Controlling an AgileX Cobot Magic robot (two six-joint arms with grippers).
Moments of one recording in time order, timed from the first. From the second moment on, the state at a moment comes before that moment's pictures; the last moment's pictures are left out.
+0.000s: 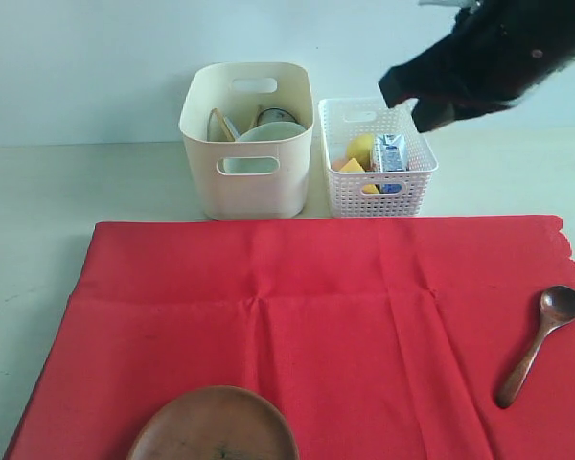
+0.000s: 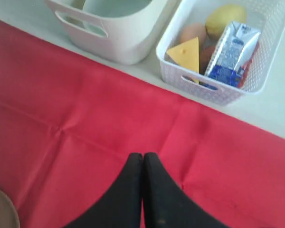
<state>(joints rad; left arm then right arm) -0.02 0.01 0.00 -0.06 0.37 0.02 0.38 1.47 -1.25 0.12 0.82 -0.08</state>
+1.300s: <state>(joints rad) -0.02 0.01 0.00 -0.06 0.37 0.02 0.38 0.87 -0.74 0.10 0.78 -0.12</state>
